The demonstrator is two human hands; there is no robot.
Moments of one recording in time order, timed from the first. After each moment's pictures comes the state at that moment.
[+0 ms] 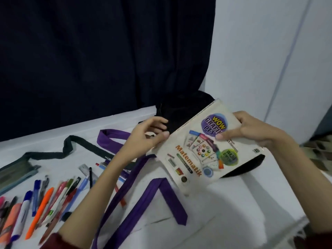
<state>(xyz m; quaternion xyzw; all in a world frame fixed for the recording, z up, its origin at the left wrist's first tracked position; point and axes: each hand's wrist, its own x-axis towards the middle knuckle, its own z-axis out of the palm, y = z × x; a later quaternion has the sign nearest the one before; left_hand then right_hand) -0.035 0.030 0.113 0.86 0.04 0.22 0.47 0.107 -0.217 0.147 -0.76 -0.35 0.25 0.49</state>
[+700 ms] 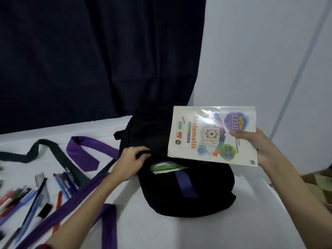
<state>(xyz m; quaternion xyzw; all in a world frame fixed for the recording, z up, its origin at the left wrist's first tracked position) 0.093 -0.018 0.043 0.91 0.17 0.26 0.29 0.299 -0.287 0.100 -0.58 -0.19 0.25 0.75</state>
